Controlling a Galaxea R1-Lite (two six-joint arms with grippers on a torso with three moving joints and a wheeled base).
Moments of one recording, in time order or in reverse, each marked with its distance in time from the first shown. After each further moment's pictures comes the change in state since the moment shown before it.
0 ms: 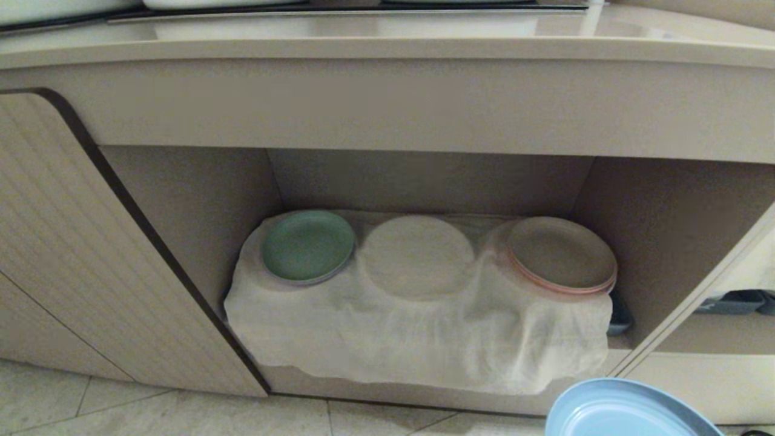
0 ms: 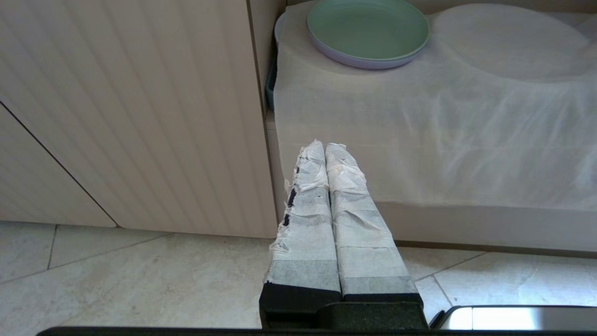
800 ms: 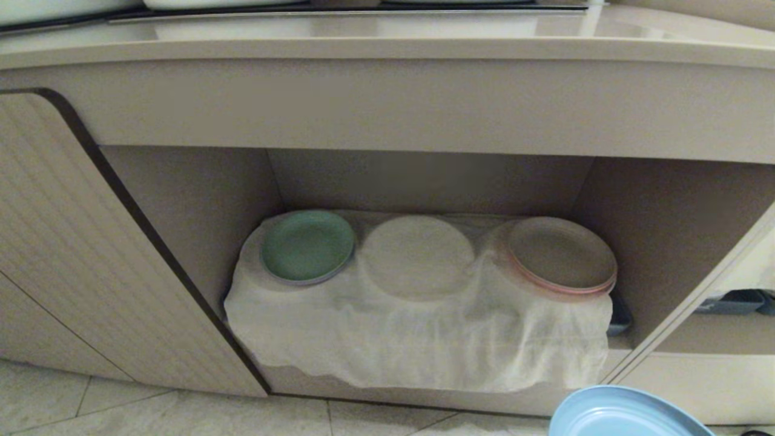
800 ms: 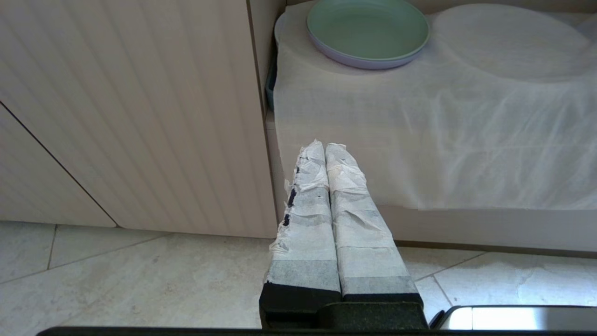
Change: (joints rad) left arm 0.000 0.000 0.000 0.000 0.000 0.000; right arm -0.098 -0.022 0.045 -0.018 0.080 -0.011
